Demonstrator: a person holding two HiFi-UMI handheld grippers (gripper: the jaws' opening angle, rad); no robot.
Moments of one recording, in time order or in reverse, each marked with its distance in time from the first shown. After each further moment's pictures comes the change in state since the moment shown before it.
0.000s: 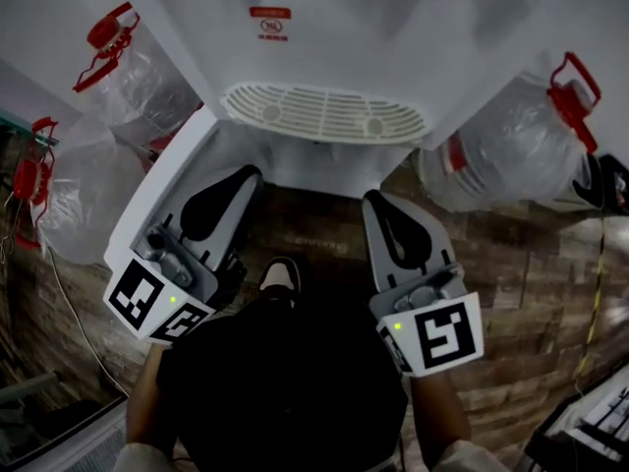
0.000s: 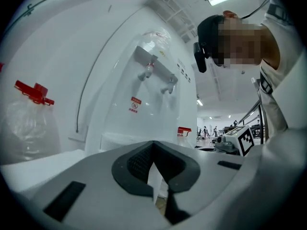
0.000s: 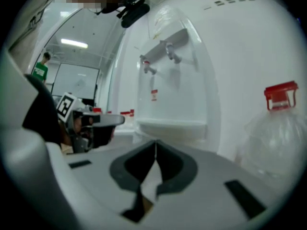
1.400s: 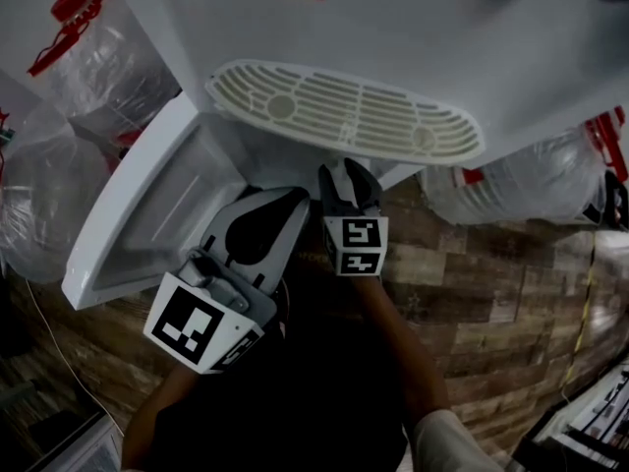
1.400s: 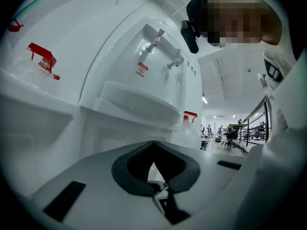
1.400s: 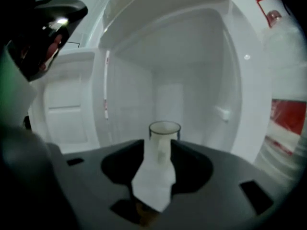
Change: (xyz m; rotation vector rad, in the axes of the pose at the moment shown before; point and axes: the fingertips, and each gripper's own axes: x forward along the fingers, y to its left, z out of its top) left arm 0.036 0.010 -0.091 -0.042 0.001 0.031; right arm 0.156 -0.056 -0.240 0.041 0.217 -0.182
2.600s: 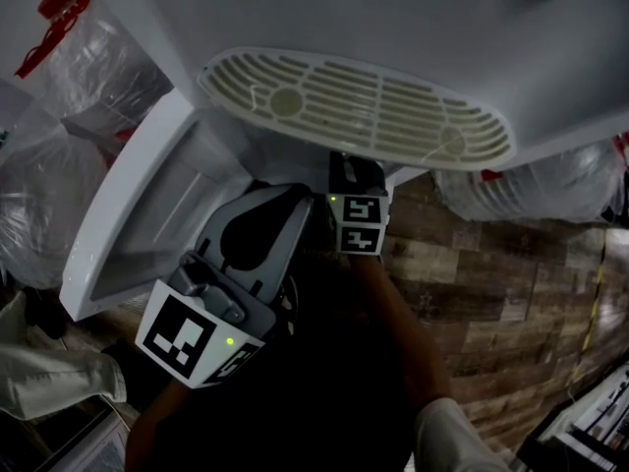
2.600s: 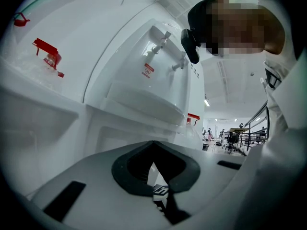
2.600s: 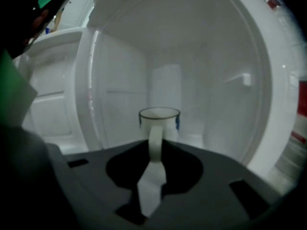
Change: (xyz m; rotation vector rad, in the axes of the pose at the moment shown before) left arm 0.000 0.010 0.003 -0.030 -0.020 0.006; right arm 0.041 -0.011 -0.027 0.017 0.064 -0.051
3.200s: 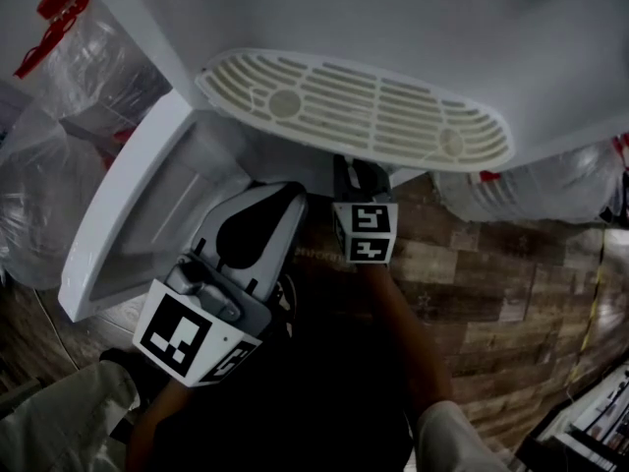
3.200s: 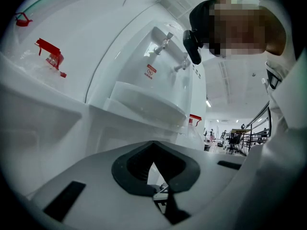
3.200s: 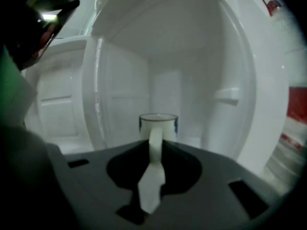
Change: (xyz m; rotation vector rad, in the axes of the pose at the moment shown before) left arm -0.003 0.005 -0.004 -0.021 0.022 0.025; right arm -0.016 -0.002 0.007 -0.020 -0.020 0.038
